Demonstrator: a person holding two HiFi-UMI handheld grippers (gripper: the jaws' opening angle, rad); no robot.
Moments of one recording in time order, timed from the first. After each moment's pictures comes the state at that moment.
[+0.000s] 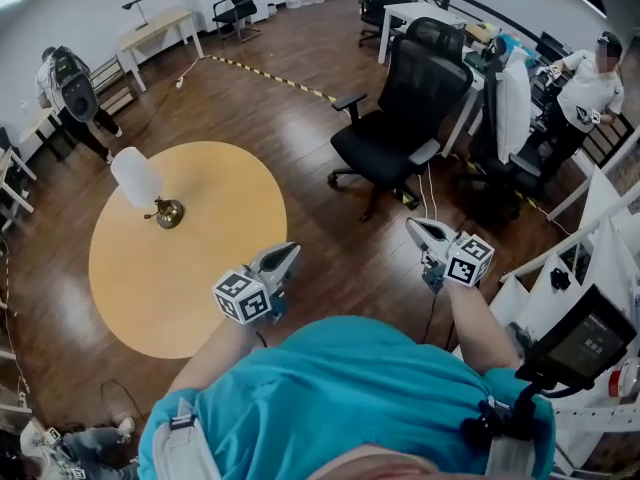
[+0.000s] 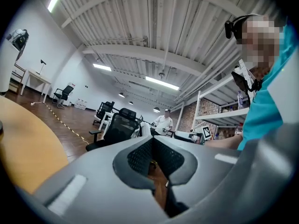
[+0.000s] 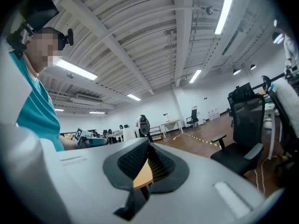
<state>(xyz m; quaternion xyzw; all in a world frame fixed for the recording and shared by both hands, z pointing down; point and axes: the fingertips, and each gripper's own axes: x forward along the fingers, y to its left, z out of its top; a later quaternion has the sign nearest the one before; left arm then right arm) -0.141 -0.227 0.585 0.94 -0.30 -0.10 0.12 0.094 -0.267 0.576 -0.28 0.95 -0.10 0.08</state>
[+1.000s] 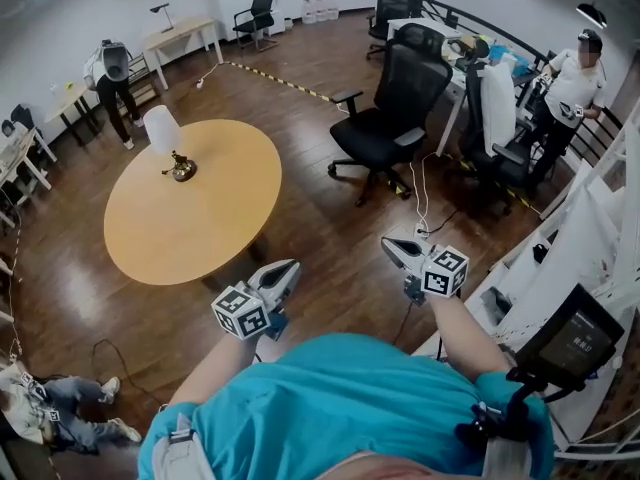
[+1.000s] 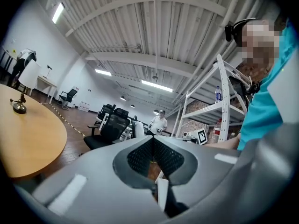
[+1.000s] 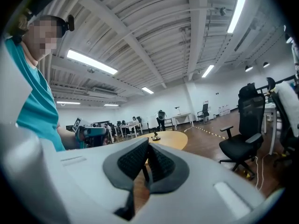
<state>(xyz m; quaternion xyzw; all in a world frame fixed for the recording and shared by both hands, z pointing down) -0.083 0.086 0.543 0.94 -0.32 -0.11 0.10 0.101 0.021 0.570 -0.23 0.97 -0.08 0.03</state>
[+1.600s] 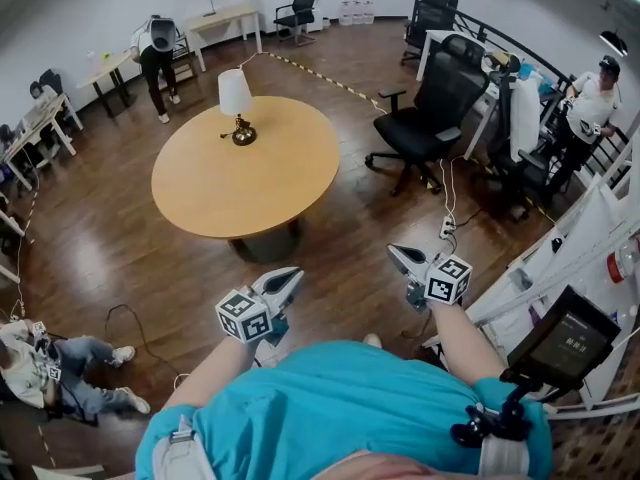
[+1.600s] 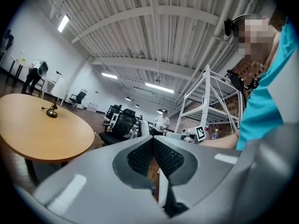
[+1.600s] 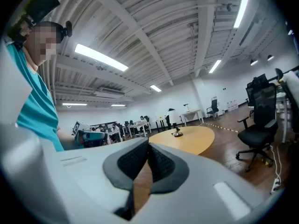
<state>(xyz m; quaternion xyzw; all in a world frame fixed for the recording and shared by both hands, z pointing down) -0.232 0.265 0.549 0.92 -0.35 -0.10 0.11 -0.048 0.179 0.565 -0.19 0.97 -0.10 0.04</state>
